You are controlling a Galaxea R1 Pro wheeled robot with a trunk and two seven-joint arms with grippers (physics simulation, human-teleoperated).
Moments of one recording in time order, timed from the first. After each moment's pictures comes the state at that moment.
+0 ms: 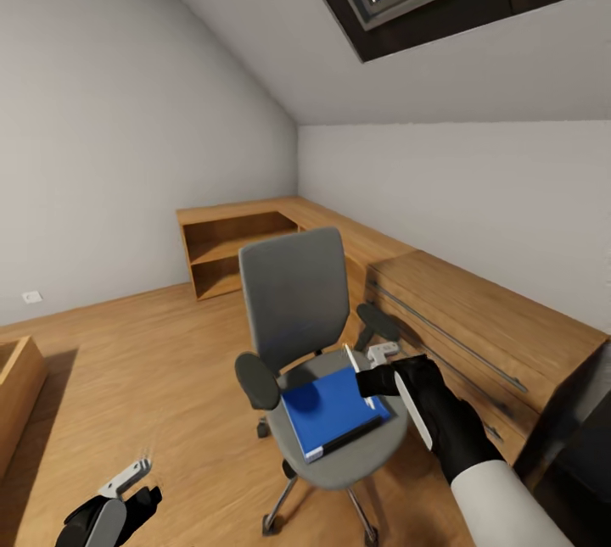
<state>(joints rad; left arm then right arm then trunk) -0.14 0.03 0.23 -1.18 0.62 0.65 0.54 -0.62 0.02 0.16 -1.06 0.05 0.90 0.26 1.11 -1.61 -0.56</state>
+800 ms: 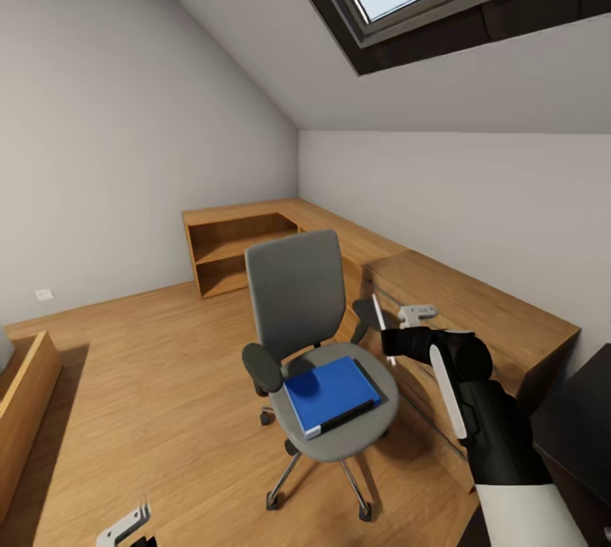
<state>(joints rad) -0.14 0.04 0.22 -0.81 0.41 0.34 0.33 -0.57 0.01 0.02 -1.50 0.06 1.03 0.22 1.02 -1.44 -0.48</state>
